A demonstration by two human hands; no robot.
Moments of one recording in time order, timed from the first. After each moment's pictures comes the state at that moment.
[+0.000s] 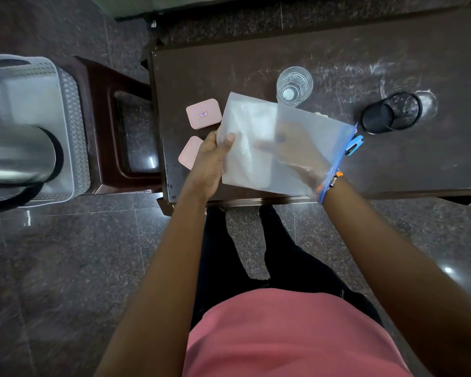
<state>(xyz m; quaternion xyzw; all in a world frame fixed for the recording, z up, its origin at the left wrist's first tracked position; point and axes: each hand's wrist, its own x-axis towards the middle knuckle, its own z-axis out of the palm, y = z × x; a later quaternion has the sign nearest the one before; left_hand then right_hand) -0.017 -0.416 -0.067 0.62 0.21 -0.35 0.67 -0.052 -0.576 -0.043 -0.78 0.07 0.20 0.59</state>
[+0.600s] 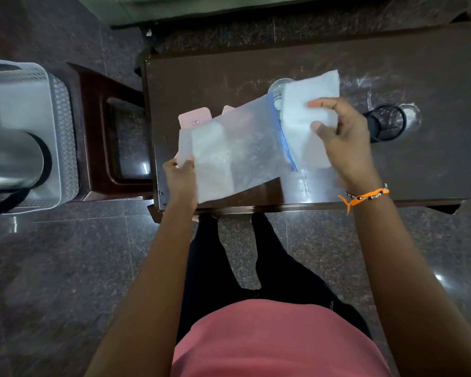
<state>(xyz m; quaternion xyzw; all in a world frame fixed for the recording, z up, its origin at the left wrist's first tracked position) -0.022 -0.397 -0.091 0.71 0.43 -0.18 0.54 -0.058 -0.644 -0.028 -0.77 0.25 0.02 0.59</state>
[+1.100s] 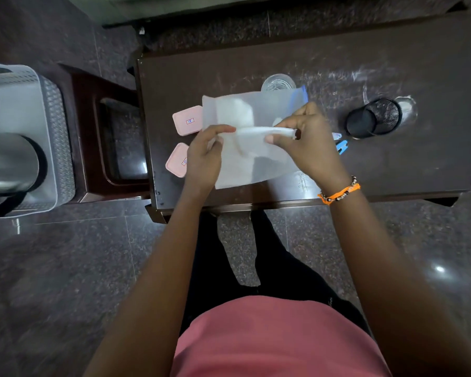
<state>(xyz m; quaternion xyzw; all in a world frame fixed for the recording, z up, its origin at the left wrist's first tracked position) -0.015 -0.442 -0.059 0.81 0.07 -0.23 0.53 -0.047 -0.617 -0.023 -0.84 0.22 0.12 0.49</state>
